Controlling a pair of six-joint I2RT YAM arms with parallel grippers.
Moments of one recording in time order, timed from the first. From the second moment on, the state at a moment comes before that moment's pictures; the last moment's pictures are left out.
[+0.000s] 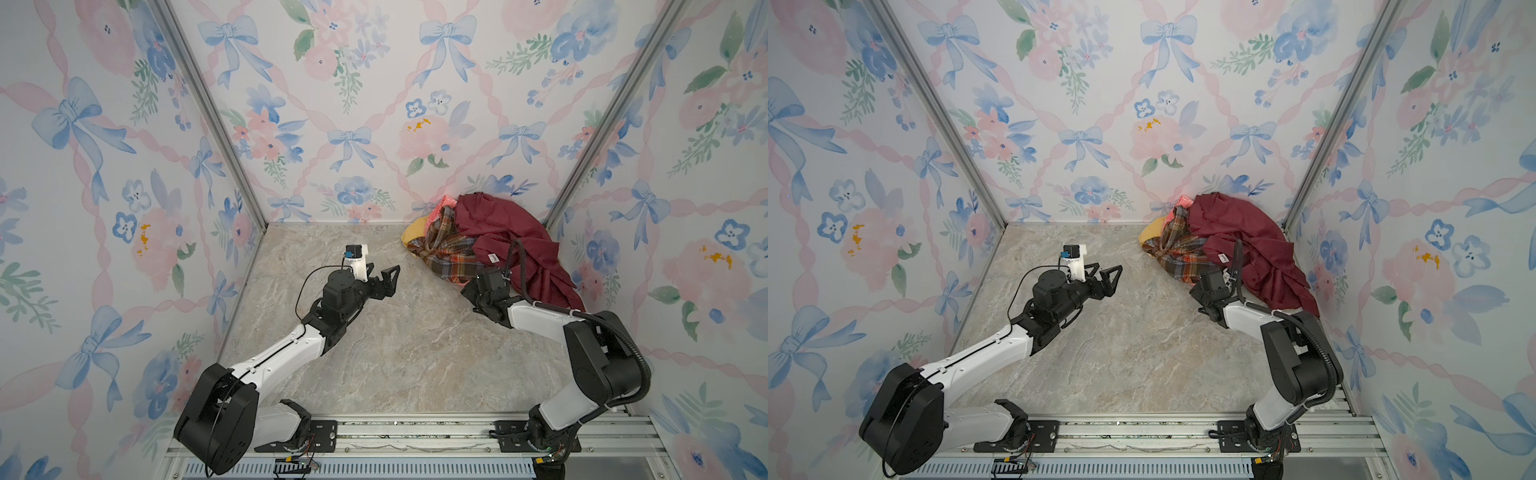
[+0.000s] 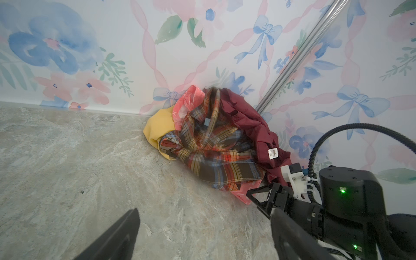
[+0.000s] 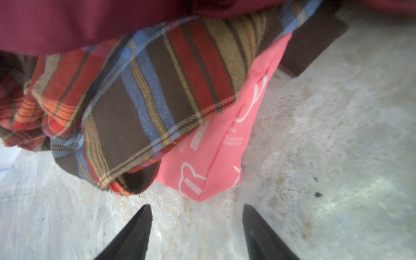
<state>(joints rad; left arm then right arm) -0.52 1.26 0.70 0.41 0.05 -0.44 0.34 1.65 0.82 0.03 0.22 0.97</state>
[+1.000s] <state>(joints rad) -0.52 1.27 0.70 0.41 0.07 -0.44 0.30 1.83 0.89 0.22 0.26 0.95</state>
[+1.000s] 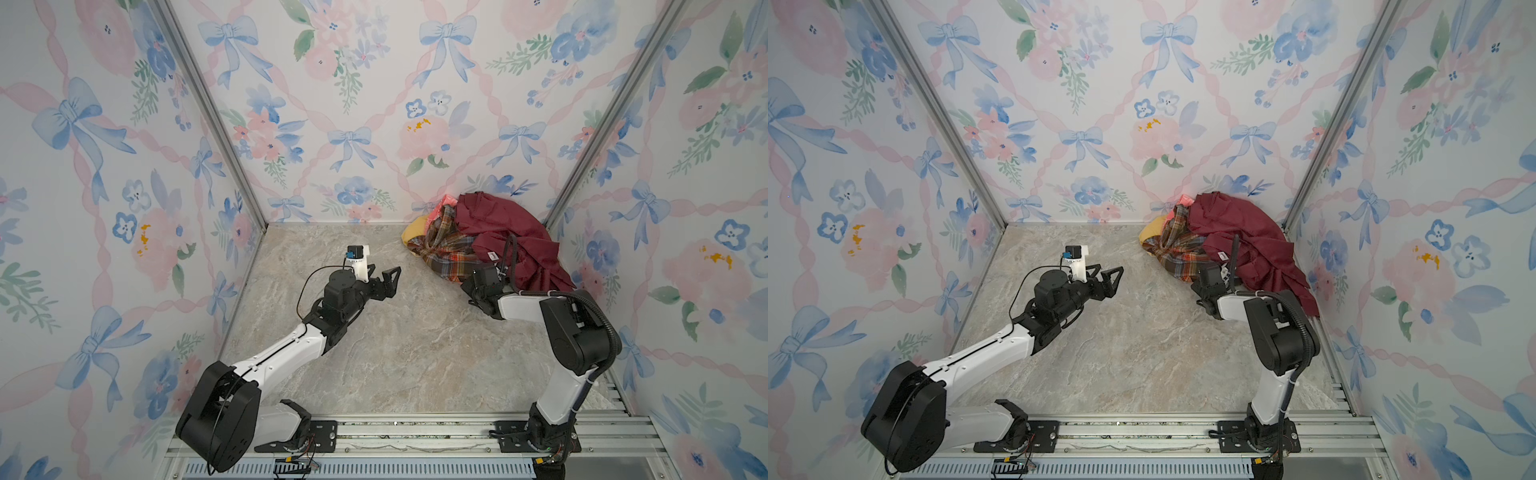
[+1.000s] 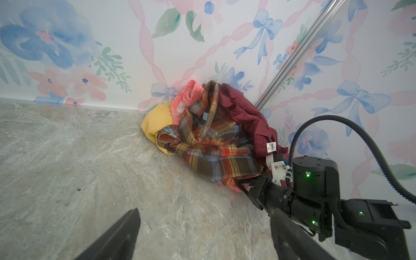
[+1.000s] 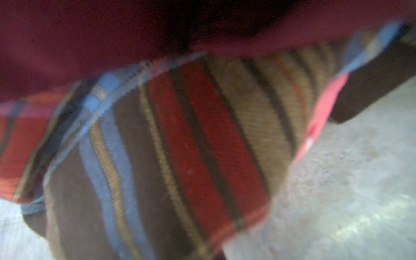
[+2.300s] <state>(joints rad) -0.55 1.33 0.70 0.39 0.04 -0.43 0.17 1.71 1.88 -0.43 0.20 0.57</state>
